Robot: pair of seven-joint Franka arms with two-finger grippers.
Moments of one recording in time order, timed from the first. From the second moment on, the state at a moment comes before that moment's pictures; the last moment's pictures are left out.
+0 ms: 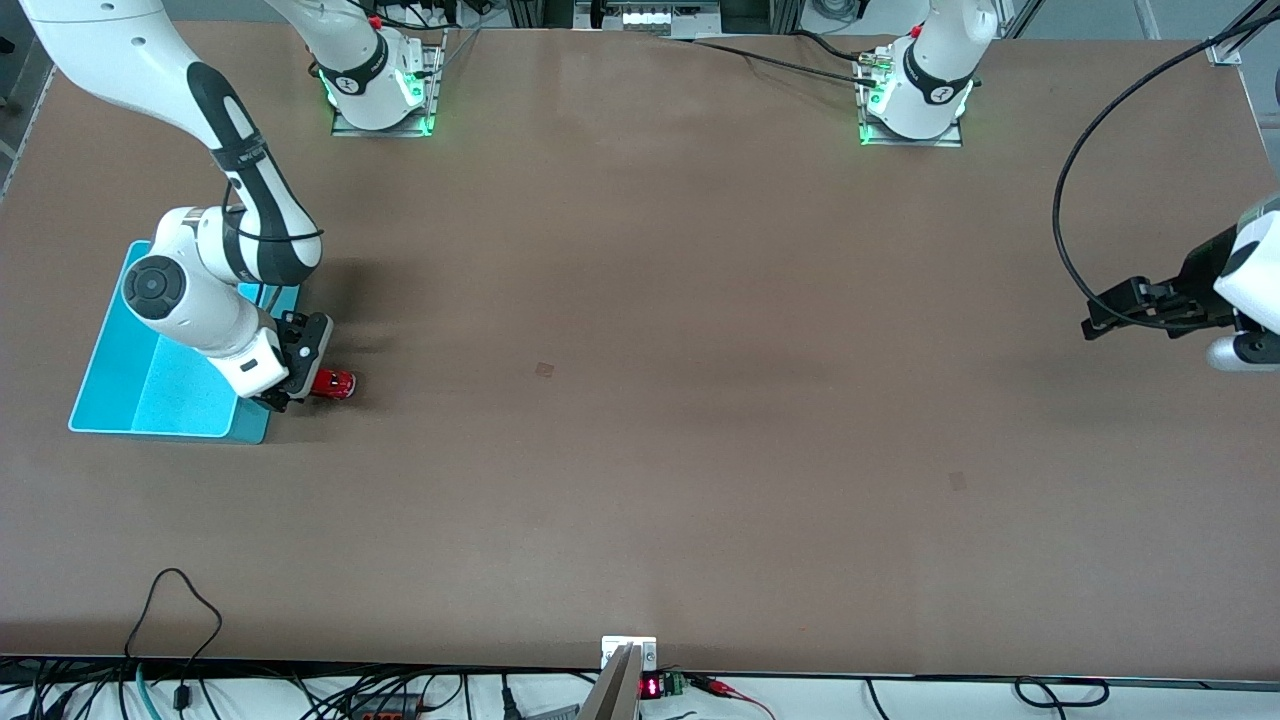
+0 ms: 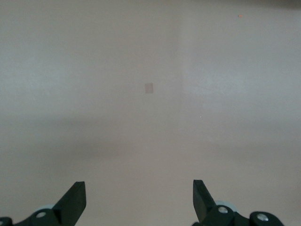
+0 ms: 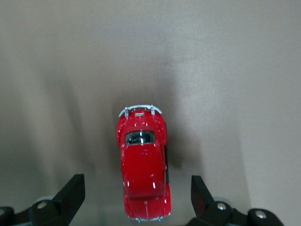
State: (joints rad) left arm 0.03 0.15 0.00 -1.53 -0.05 1.69 -0.02; right arm -0.05 0.43 0.03 -2.12 -0.08 2.55 -1.35
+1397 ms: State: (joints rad) left arm 0.04 0.02 0.01 -1.66 -0.04 1.70 -0.04; right arm -0.02 0.27 0.04 -2.03 -0.02 2.38 -0.99
